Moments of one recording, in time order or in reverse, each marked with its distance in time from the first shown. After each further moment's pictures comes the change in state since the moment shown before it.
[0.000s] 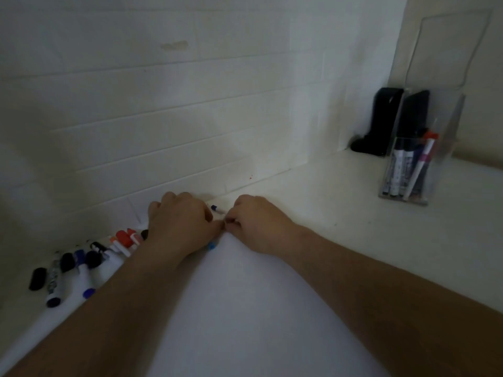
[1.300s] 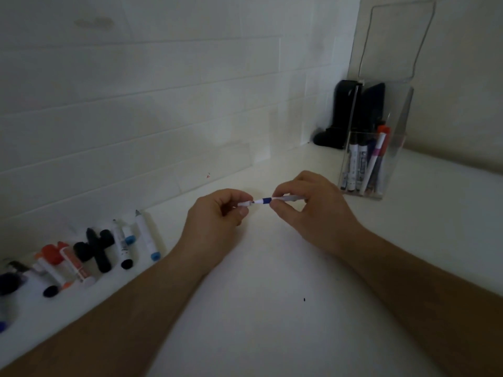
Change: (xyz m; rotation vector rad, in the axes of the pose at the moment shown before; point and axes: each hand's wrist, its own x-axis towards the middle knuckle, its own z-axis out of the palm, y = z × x) left_hand -0.004 0.115 0.025 -1.163 -0.005 0.139; right_hand -0.099 0.111 -0.055 0.227 0.466 0.233
